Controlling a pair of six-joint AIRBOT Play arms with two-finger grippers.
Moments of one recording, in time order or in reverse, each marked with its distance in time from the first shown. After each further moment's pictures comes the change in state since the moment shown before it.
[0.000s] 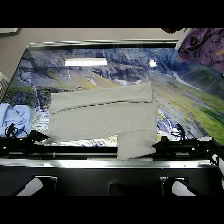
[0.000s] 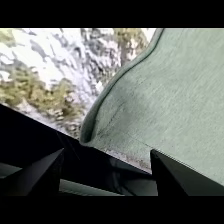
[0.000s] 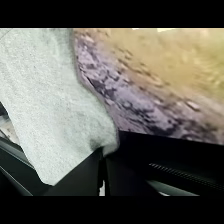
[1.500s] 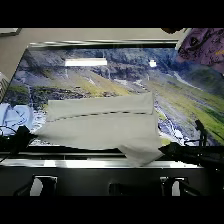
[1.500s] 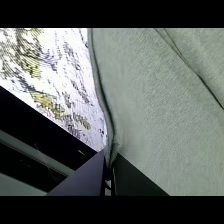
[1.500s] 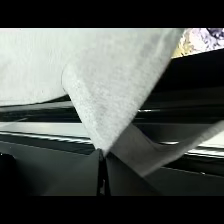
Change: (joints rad) left arm -0.092 0.432 0.076 0.069 -0.127 -0.314; right arm 0.000 0.794 0.116 -0.079 0.420 0.440
